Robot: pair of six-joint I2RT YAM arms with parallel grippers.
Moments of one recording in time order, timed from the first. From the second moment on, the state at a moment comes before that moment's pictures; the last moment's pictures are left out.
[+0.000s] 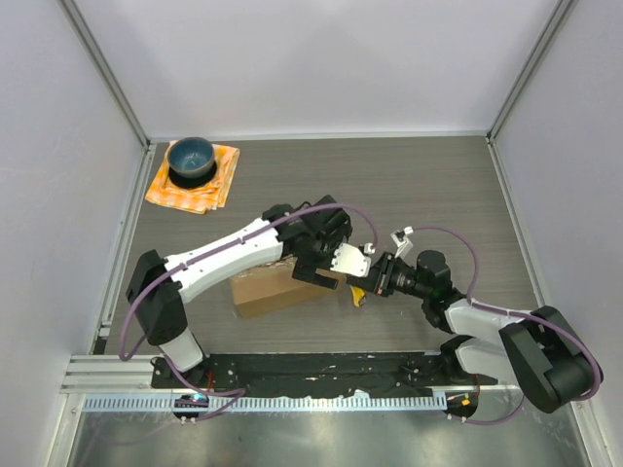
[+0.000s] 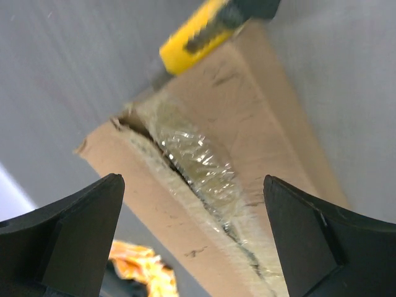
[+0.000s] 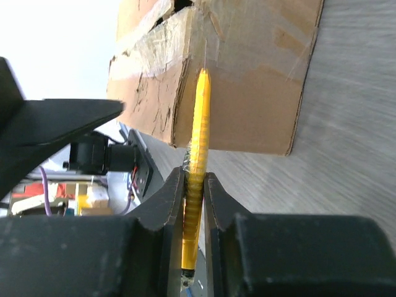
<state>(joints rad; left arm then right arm) -0.98 1.66 1.40 -0.84 -0.07 0.96 0.39 1.15 0.15 0.71 -0.64 0.89</state>
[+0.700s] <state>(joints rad) -0.85 1.81 1.64 -1.33 0.38 0.81 0.56 0.81 0.14 0.32 -0.61 0.80</state>
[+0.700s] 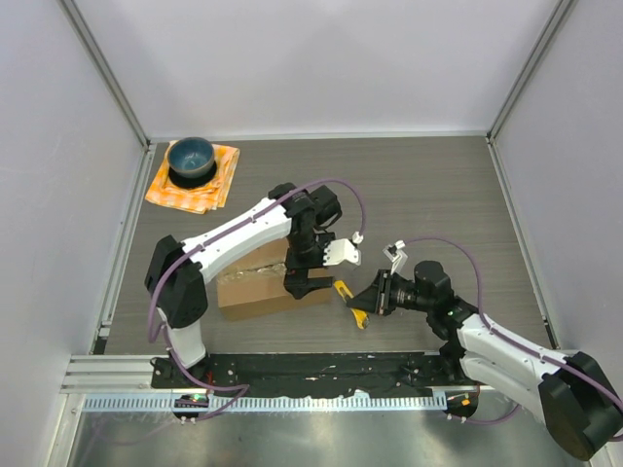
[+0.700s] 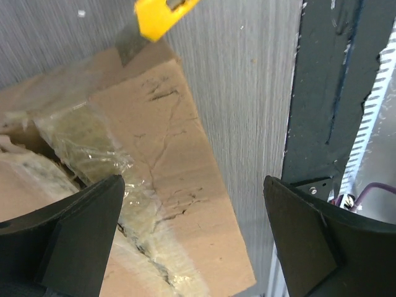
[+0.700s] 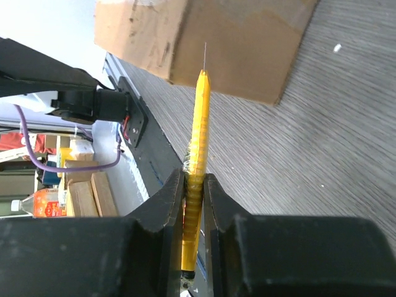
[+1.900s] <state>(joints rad) -0.99 1.39 1.09 -1.14 0.06 1.48 0.56 0.69 0.16 0.12 -0.63 0.73</state>
